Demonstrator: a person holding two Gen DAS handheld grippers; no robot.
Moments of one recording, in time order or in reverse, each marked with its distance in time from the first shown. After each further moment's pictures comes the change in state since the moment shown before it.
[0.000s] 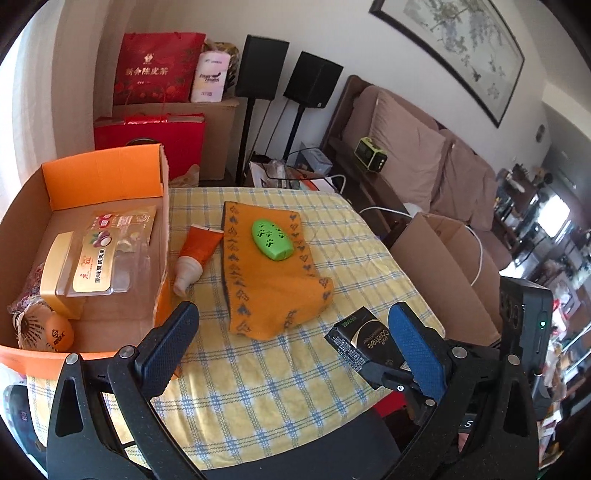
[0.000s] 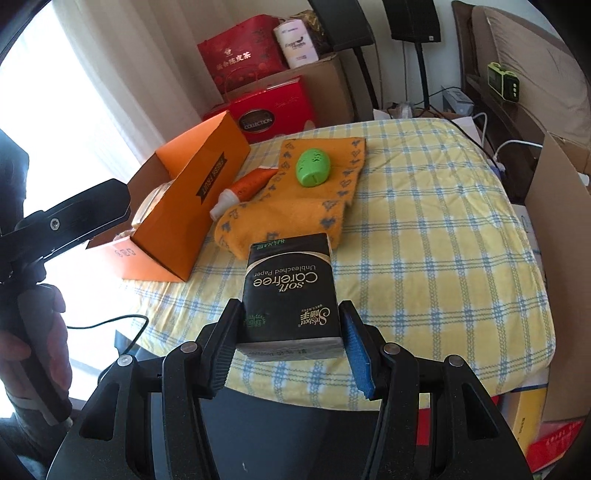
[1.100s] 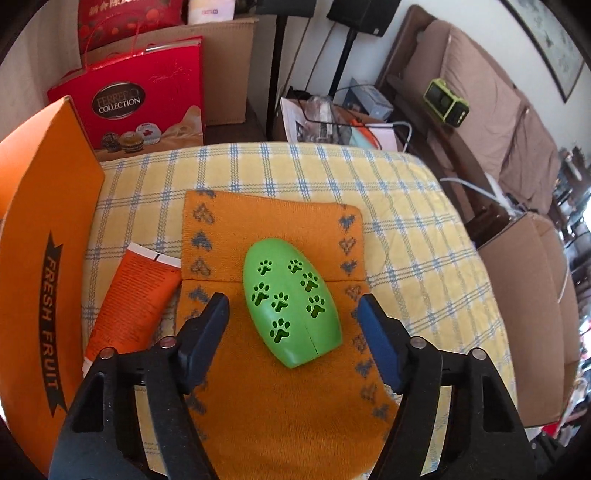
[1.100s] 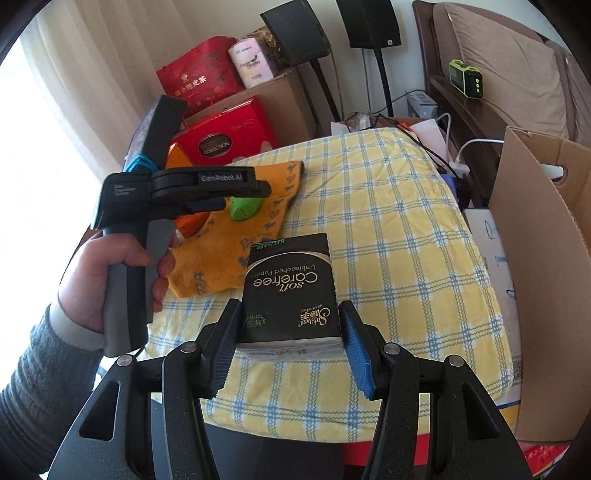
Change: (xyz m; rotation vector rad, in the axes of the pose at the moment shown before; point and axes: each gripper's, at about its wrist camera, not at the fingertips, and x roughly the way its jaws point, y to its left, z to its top) left arm 0.210 0.014 0.057 -0.059 0.281 0.196; right arm -0.008 -0.053 0.017 0.072 -0.051 -0.071
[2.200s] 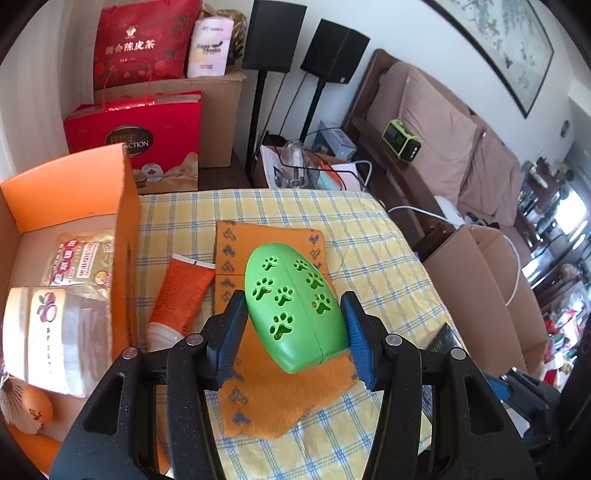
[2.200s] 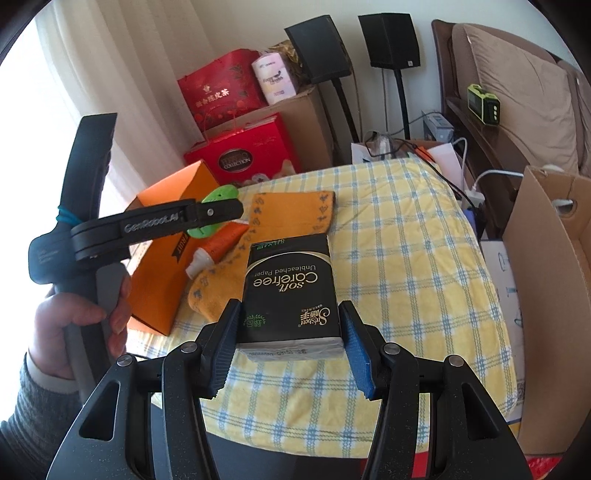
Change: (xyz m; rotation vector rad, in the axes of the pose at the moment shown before) left arm -0.106 0.023 -0.022 0.025 -0.169 -0.135; right arm -0.008 0.035 0.026 -0.050 -0.054 0.022
